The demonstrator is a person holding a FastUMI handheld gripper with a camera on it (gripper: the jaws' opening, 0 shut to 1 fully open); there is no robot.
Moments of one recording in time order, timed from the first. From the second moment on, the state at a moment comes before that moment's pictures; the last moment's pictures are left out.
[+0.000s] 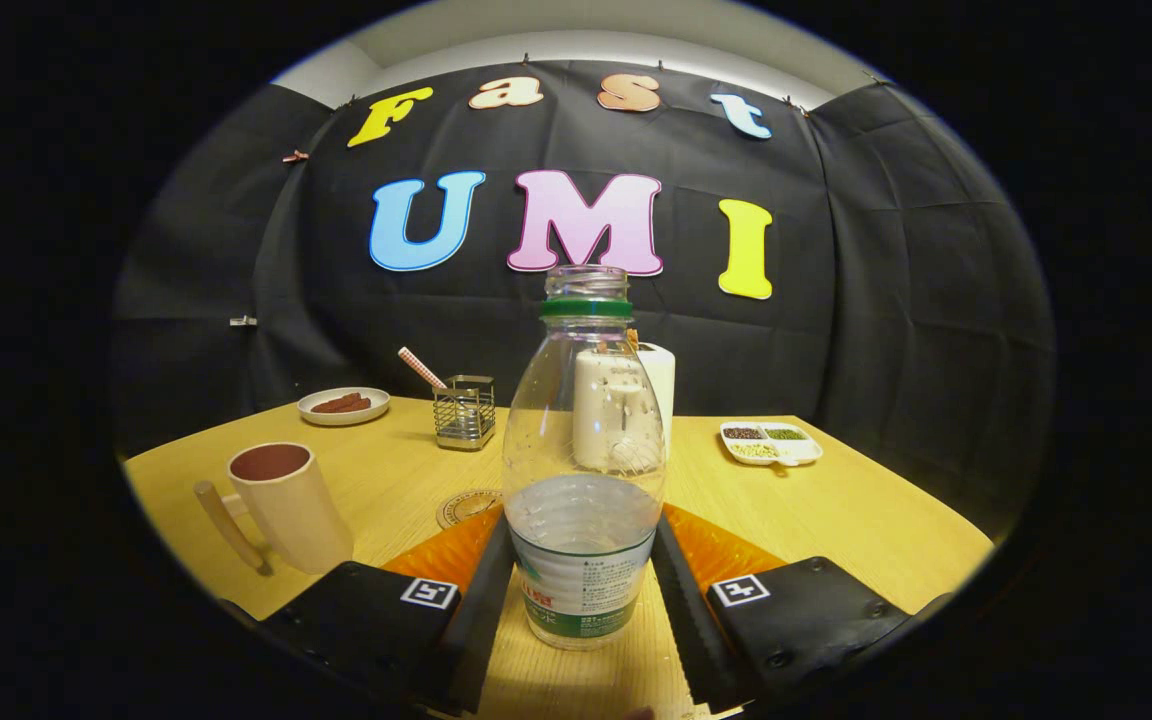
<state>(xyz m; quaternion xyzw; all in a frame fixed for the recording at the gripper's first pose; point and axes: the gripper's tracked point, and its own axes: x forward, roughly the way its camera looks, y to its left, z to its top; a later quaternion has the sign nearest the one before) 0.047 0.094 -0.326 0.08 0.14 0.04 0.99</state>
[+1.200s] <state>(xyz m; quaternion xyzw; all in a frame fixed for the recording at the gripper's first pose) 0.059 0.135 -0.170 -0.32 0.11 0.09 0.94</state>
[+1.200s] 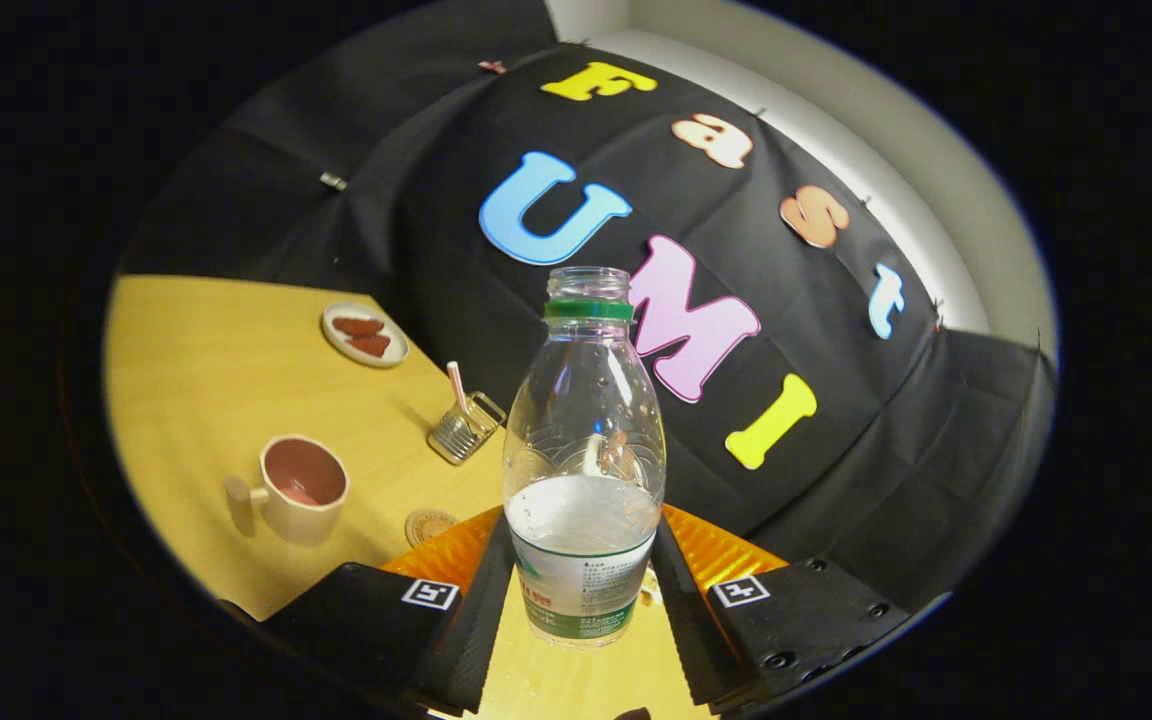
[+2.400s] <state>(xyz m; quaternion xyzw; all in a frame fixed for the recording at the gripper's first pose) 0.074 0.152 -0.253 -0.65 0.13 0.16 0.73</state>
